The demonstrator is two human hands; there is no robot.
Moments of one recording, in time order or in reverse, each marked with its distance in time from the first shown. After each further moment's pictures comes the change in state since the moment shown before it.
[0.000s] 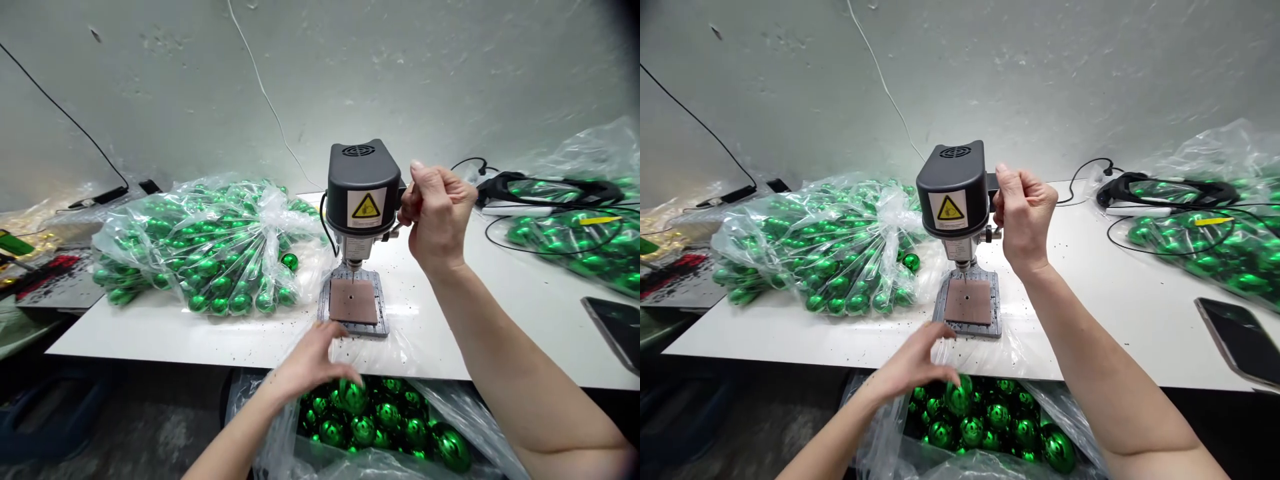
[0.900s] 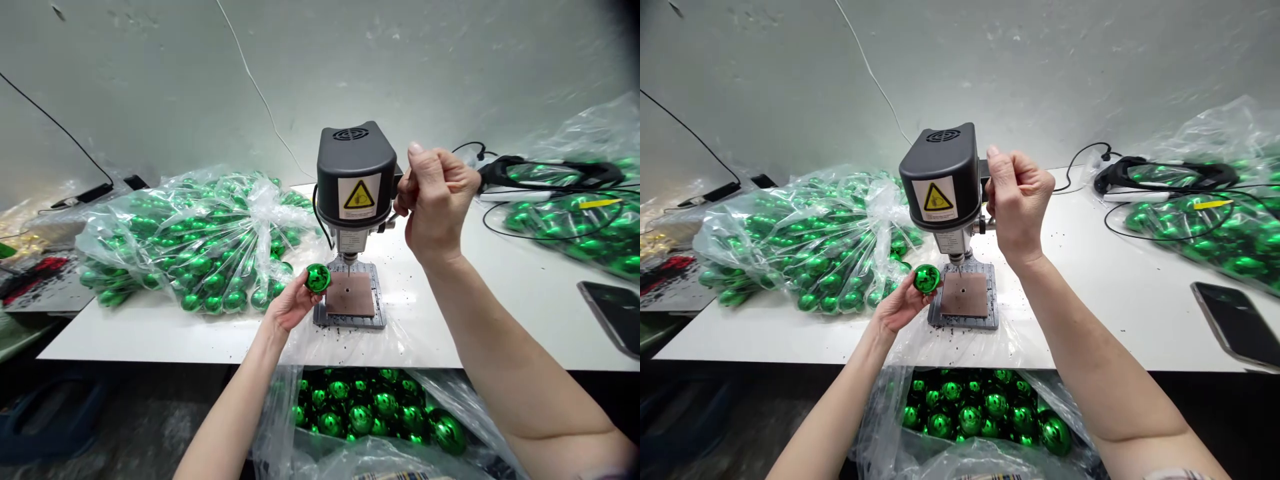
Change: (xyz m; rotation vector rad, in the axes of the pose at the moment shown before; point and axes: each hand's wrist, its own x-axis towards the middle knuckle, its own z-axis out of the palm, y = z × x) left_hand 0.068 -0.049 -0.027 -1.247 0.157 -0.301; right_hand -0.001 0.003 -0.002 -0.080 -0.003 -0.082
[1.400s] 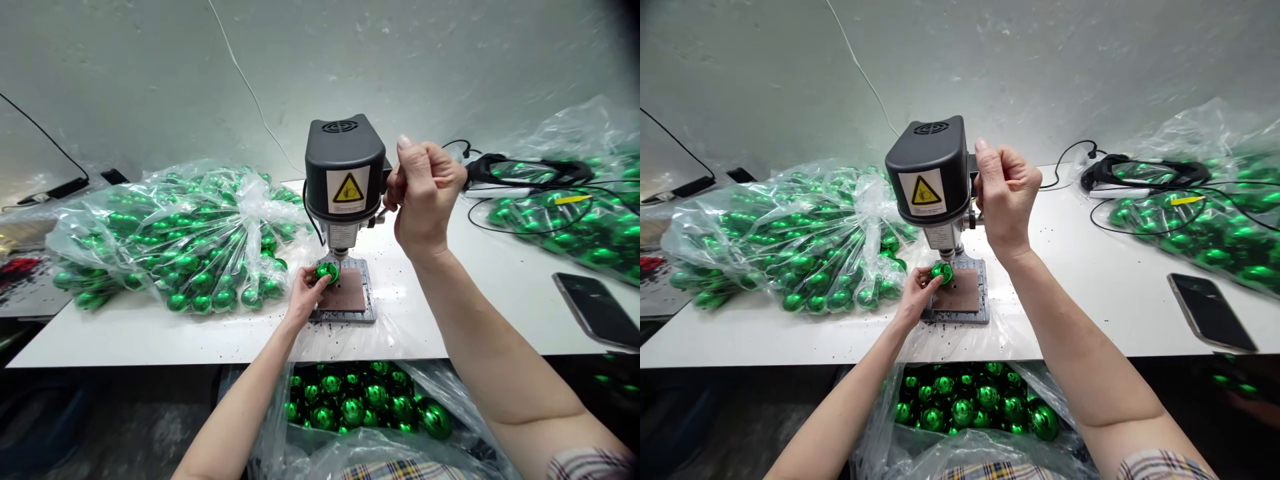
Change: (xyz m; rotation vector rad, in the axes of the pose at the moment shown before) left_hand 0.037 -0.050 0.018 0.364 0.262 0.358; right_hand 0.001 0.003 0.000 -0.057 -0.013 -0.073
